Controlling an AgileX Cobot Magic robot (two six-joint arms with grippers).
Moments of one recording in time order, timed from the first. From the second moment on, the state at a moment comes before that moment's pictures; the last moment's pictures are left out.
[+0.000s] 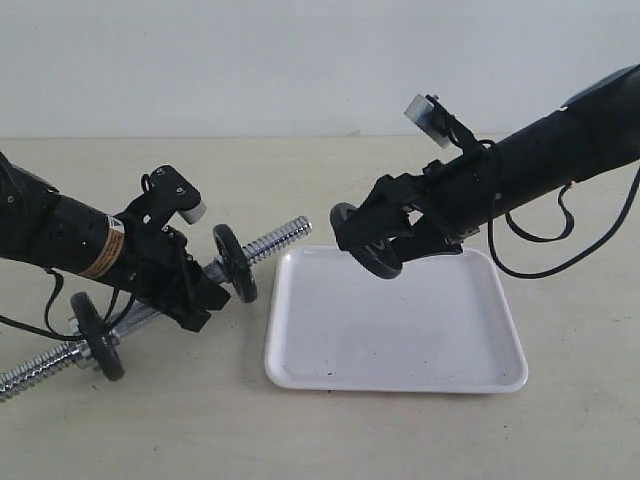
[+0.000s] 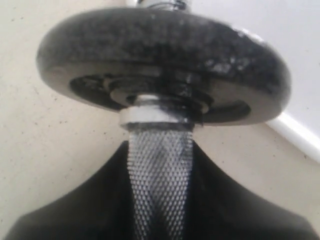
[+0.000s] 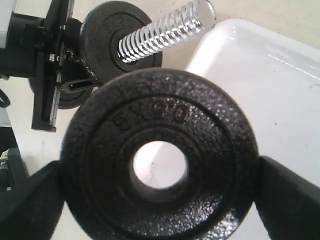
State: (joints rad) left arm -0.23 1.93 -0.91 1.78 -0.45 -1.26; right arm 0.17 1.97 -1.20 1.17 1.04 -1.07
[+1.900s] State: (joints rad) left arm -0.23 1.82 -0.85 1.78 -0.61 -0.98; right arm 0.05 1.97 -1.20 1.29 1.18 -1.11
